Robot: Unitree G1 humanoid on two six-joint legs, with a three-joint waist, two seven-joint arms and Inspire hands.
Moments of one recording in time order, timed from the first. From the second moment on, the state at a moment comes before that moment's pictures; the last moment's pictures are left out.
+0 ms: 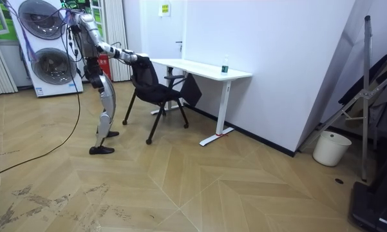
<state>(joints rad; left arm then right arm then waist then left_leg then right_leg) -0.07 0.46 -0.36 0.09 0.95 -0.03 -0.06 -0.27 -0.42 0.45 0.46 -1.03 -0.18 -0.28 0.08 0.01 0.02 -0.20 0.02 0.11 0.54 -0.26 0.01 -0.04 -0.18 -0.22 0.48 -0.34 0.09</state>
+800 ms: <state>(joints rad) -0.08 0.47 -0.31 0.02 0.99 -0.08 -0.16 -0.23 -0.41 0.39 0.42 -1.05 -0.21 -0.27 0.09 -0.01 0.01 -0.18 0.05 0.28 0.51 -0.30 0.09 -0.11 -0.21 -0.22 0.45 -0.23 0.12</state>
